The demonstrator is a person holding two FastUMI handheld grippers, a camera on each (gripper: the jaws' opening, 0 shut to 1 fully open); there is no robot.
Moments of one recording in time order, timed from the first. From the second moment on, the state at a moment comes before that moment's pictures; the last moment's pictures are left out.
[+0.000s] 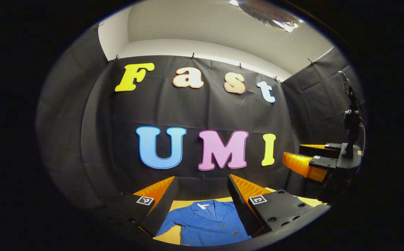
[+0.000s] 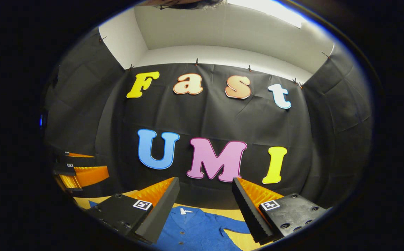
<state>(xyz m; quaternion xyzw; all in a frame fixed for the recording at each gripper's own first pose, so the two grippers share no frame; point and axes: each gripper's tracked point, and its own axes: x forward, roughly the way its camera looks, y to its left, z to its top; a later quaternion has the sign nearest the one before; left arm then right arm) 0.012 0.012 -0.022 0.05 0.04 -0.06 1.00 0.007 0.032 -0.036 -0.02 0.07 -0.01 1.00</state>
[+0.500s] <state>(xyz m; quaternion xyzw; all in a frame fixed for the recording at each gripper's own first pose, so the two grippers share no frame) 0.012 0.025 -0.041 0.05 0.08 -0.01 1.00 0.079 0.001 -0.112 0.00 0.14 -0.02 0.99</state>
